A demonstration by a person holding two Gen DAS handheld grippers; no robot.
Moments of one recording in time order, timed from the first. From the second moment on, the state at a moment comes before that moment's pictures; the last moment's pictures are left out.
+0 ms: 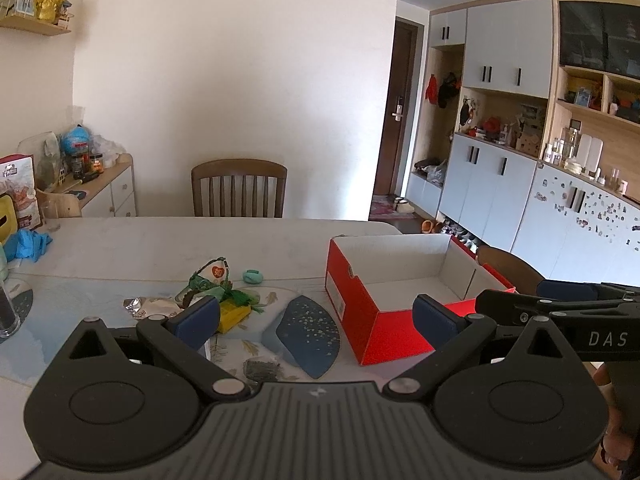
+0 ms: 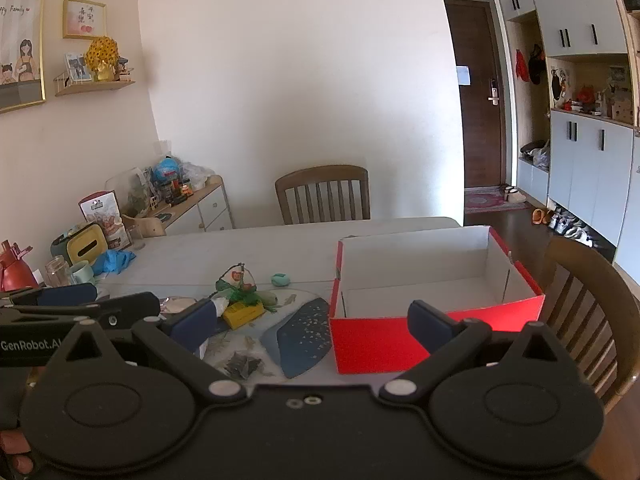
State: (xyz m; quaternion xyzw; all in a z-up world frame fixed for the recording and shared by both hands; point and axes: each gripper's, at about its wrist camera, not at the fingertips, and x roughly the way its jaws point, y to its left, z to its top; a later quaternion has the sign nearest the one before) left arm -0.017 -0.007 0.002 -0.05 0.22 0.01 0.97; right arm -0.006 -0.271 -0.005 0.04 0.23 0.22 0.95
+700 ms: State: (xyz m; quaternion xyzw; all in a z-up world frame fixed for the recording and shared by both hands) left arm 0.053 0.081 -0.037 -0.06 0.28 0.05 0.96; right arm 0.052 -0.192 -0.034 0.01 0.29 0.23 0.93
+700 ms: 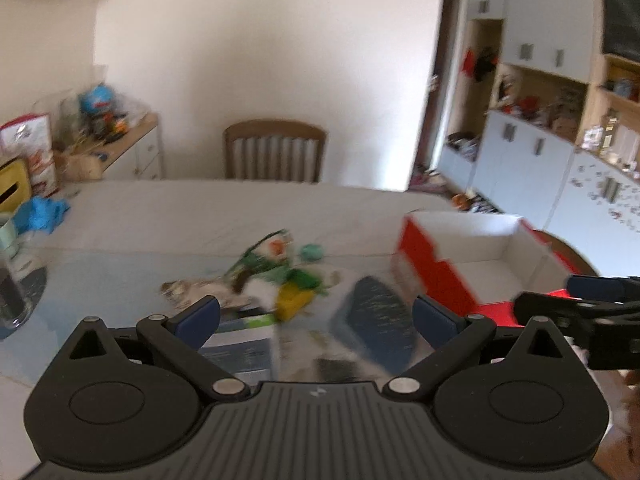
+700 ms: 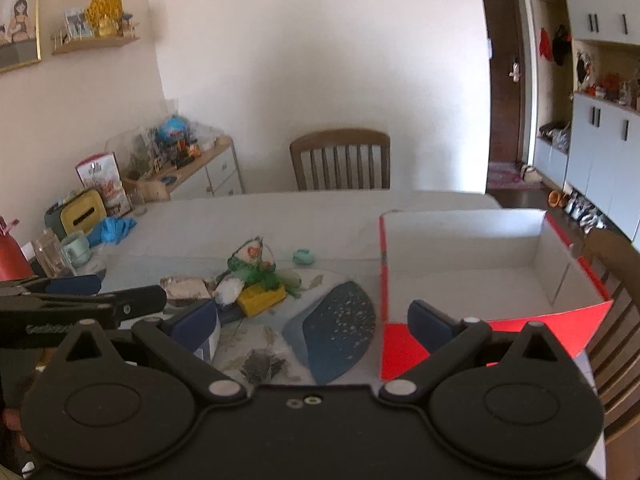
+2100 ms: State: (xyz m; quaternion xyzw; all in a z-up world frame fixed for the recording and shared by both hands) left arm 0.137 0.205 -0.174 -0.05 0.41 -0.05 0.91; right arm 0.149 -0.047 -0.170 -0.14 0.48 0.28 0.82
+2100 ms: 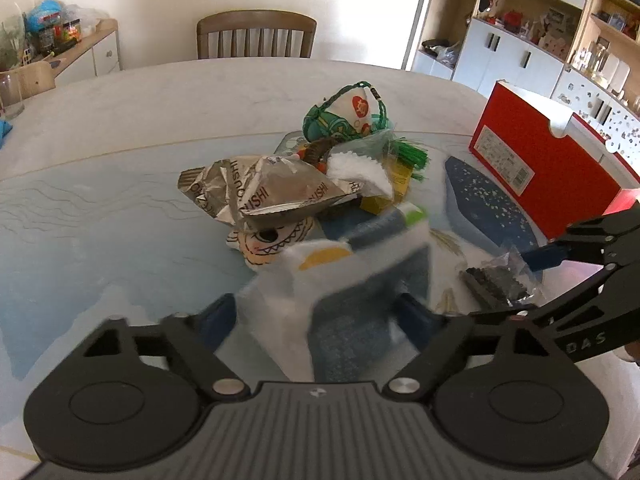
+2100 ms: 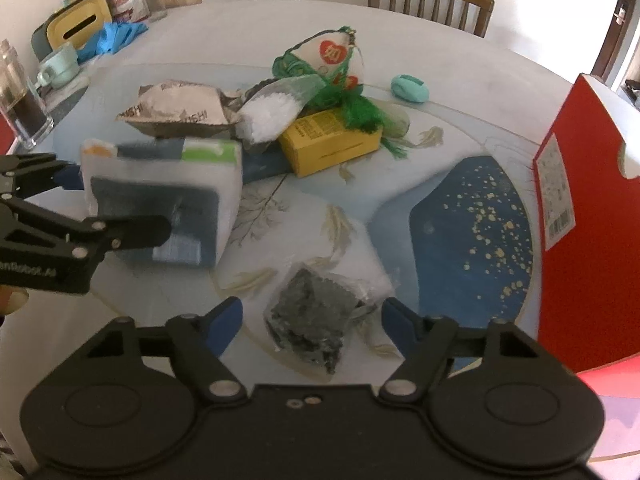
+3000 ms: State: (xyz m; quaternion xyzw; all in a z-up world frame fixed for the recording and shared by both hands) left arm 0.114 0.145 -0.129 -0.06 0.38 -0.03 0.92; right arm 0.138 -0.106 -0.117 -0.11 0.45 0.31 0.83
